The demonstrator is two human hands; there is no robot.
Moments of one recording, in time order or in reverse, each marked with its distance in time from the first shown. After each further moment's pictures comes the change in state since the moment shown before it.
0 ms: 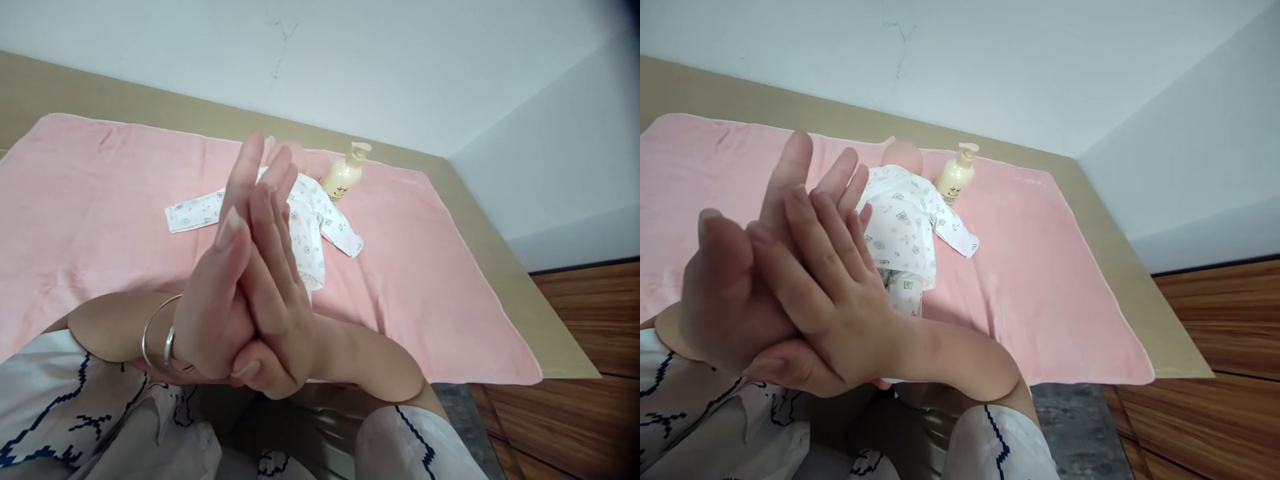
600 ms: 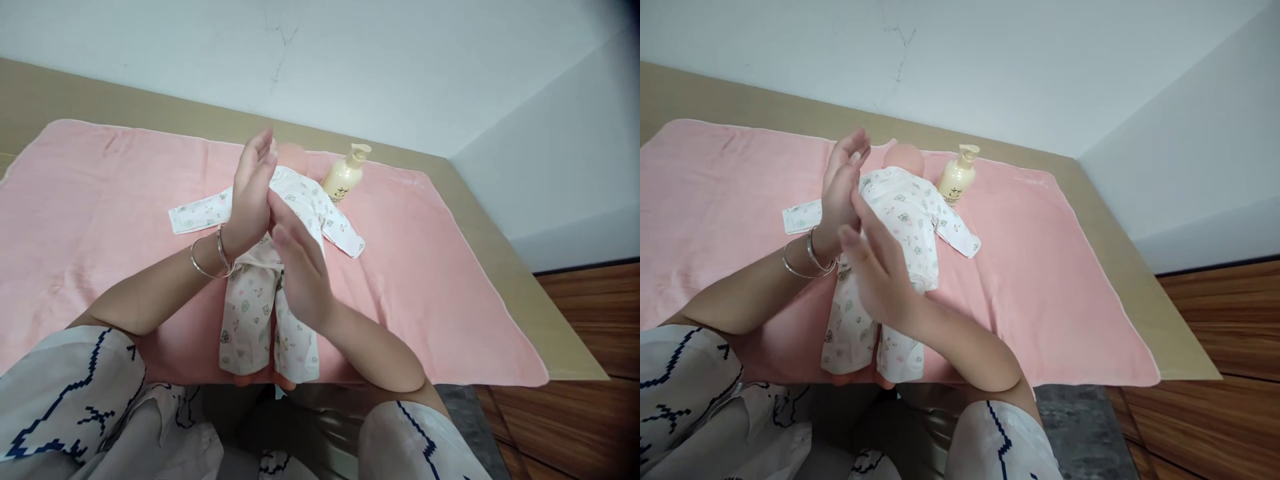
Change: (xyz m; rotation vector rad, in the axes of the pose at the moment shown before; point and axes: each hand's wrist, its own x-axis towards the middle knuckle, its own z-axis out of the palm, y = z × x) left_hand 0.115 -0.040 -0.036 0.205 0.154 0.450; right_hand 0.021 0.038 0.008 0.568 0.228 0.386
